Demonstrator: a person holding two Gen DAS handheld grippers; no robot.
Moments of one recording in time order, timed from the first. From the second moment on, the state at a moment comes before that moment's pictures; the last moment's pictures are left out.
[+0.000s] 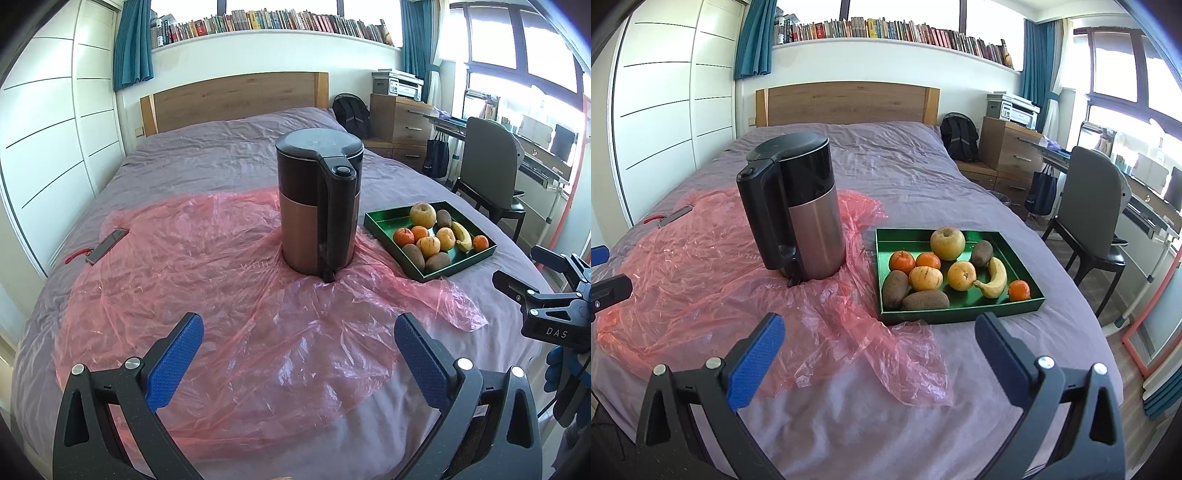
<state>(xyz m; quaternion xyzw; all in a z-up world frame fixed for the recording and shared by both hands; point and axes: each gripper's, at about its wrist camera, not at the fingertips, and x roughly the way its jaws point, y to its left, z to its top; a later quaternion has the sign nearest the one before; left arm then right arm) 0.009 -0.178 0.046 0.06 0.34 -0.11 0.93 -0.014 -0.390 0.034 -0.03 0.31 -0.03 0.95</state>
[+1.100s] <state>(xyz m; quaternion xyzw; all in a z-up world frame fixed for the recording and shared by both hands) 0.021 -0.183 0.035 0.06 0.35 -0.12 0.93 0.001 -0.392 0.025 -0.03 0.32 -0.04 0.95</state>
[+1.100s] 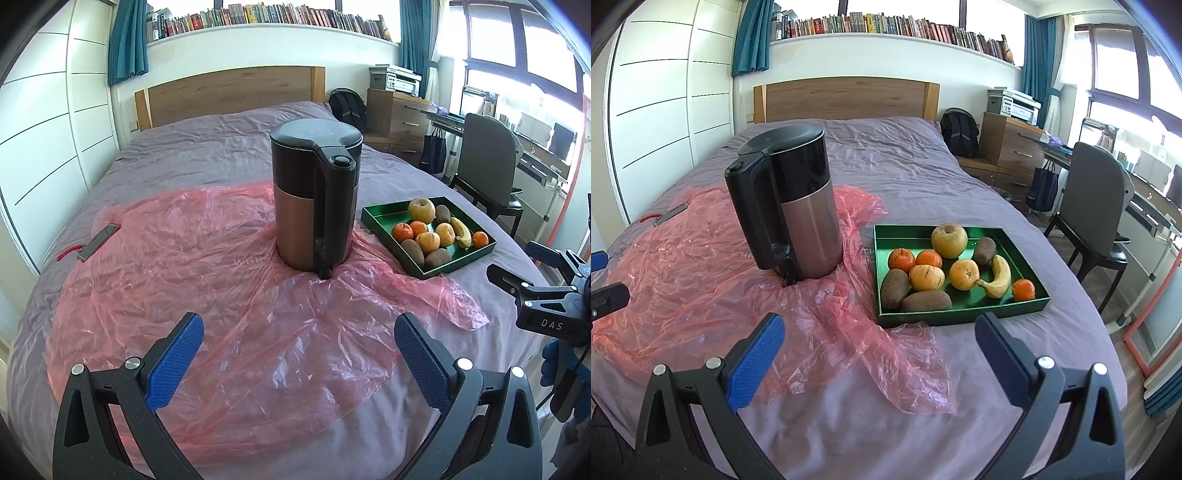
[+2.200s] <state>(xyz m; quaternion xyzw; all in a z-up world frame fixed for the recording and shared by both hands) 0.012 -0.147 0.065 0.06 0.32 -0.05 0.94 -0.012 -0.412 0.049 -0.01 0.29 -0.03 0.96</state>
